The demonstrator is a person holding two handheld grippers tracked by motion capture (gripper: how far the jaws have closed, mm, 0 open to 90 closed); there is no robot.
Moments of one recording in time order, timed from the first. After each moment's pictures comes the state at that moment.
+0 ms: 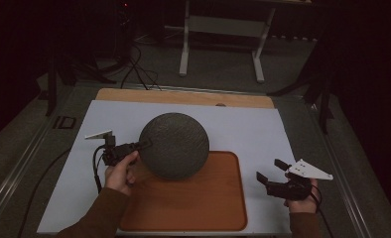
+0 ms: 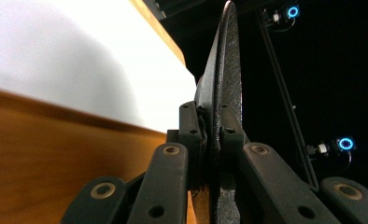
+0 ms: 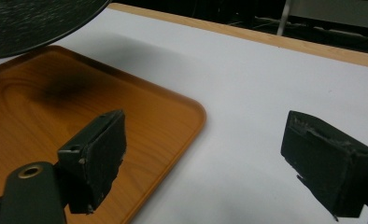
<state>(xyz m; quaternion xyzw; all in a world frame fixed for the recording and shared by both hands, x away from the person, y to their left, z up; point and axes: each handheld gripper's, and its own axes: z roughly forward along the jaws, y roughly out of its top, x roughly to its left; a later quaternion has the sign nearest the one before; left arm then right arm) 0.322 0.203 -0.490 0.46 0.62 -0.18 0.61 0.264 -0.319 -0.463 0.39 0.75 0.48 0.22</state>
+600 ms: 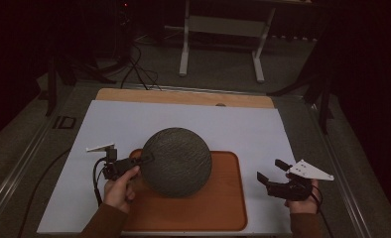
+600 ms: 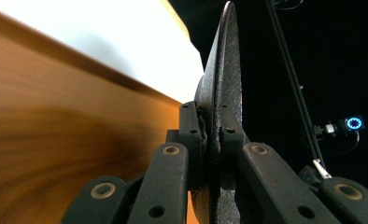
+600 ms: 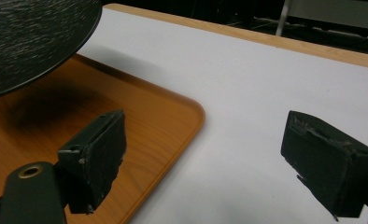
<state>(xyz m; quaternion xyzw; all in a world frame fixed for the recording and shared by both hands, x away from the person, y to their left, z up) 0.289 0.196 -0.501 0.49 0.62 -0.18 0.59 0.263 -0.320 -0.462 0.39 0.75 0.48 0.22</state>
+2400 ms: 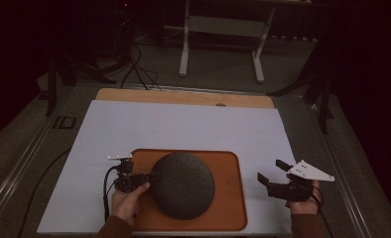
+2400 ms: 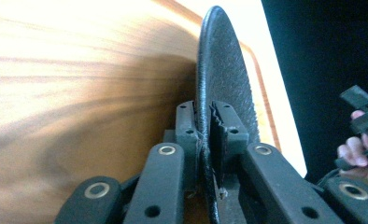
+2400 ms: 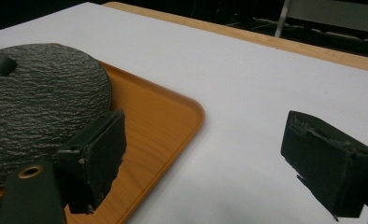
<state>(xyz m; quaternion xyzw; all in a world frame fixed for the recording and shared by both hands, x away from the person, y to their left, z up) 0.282 0.166 -0.530 0.61 0.62 -0.13 0.47 0.260 -0.320 -0.460 0.39 0.76 0.47 0.23</state>
